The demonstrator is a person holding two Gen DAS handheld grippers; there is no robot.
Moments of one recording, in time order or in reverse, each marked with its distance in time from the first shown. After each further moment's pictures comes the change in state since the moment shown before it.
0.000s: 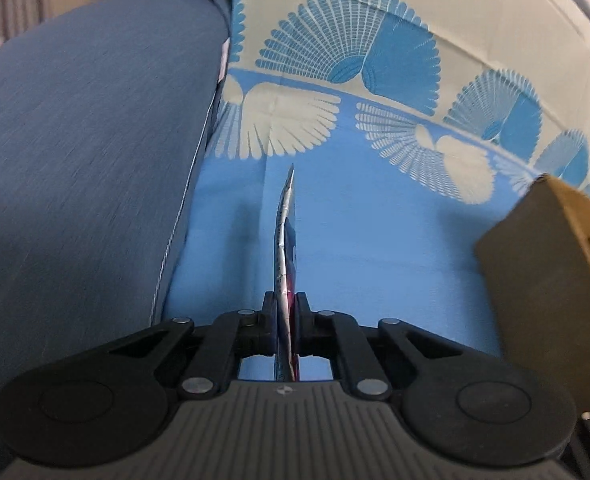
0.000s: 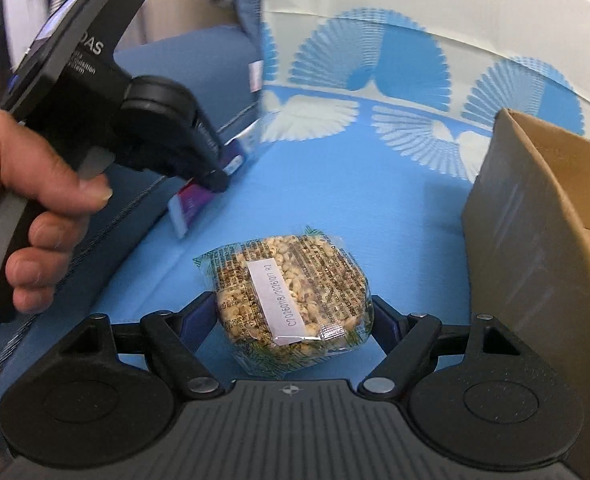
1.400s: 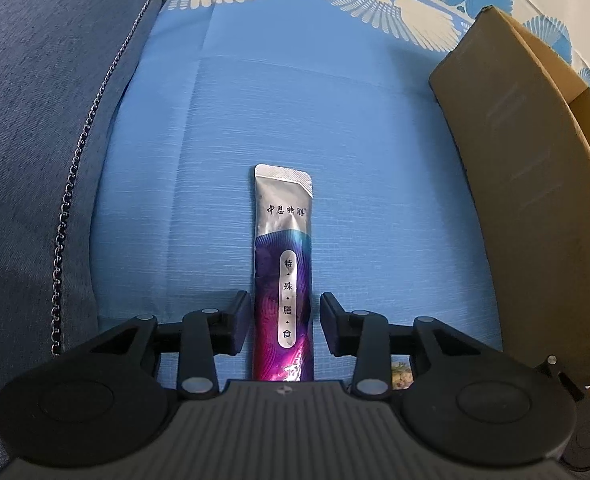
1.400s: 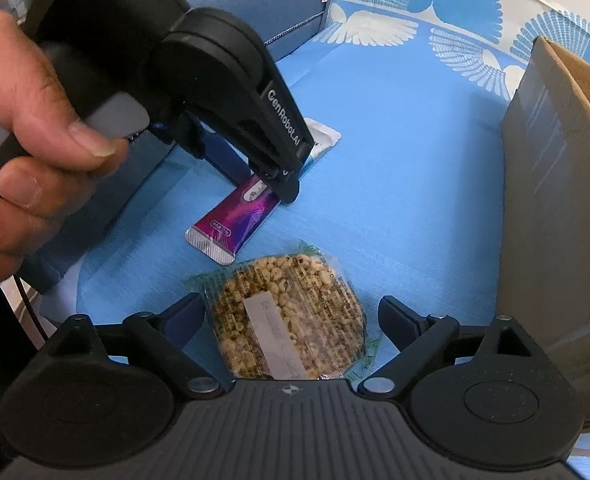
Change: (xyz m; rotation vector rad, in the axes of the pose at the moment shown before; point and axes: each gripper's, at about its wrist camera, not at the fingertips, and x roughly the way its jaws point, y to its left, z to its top) left arm -0.005 -0.042 -0.075 0.089 0.318 -0.021; right arm -0.043 0.029 -0.057 -0.092 0.237 0.106
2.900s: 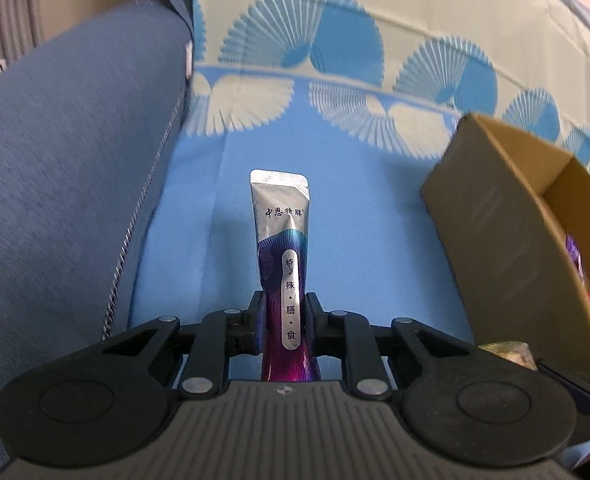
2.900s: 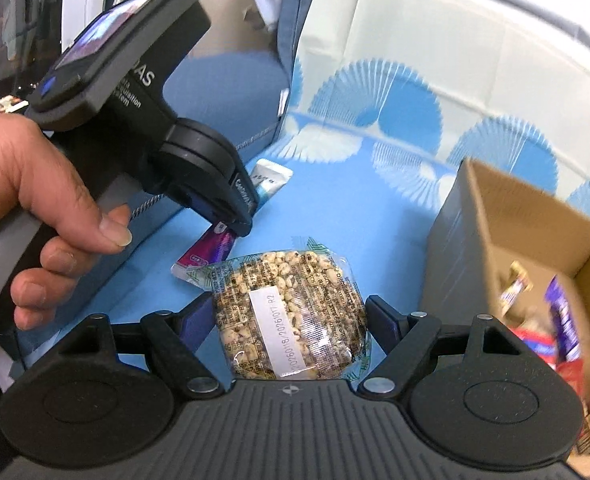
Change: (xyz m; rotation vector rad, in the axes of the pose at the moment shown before) left arm -0.052 -0.012 0.014 0.004 -0.345 0.062; right arm -0.061 -0.002 0.011 -0.049 -0.306 -0.179
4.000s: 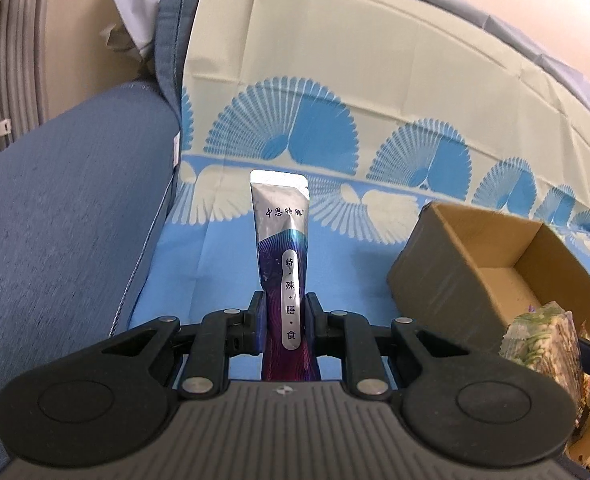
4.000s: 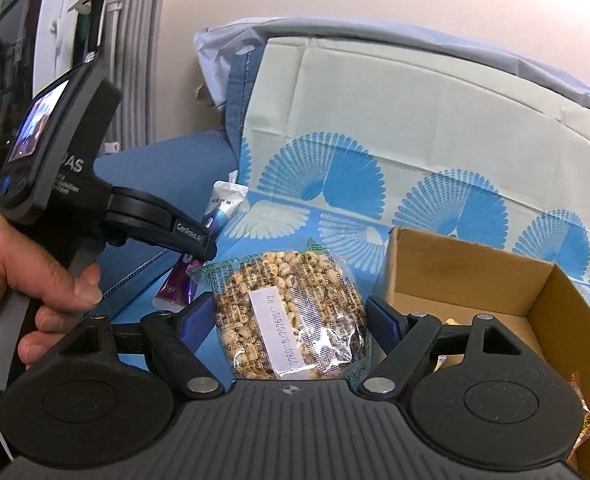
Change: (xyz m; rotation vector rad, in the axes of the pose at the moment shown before) left arm -0.033 -0.022 0.012 -0.012 -0.245 -0.038; right arm -0.040 -0.046 0.018 0.084 -0.182 -0.083
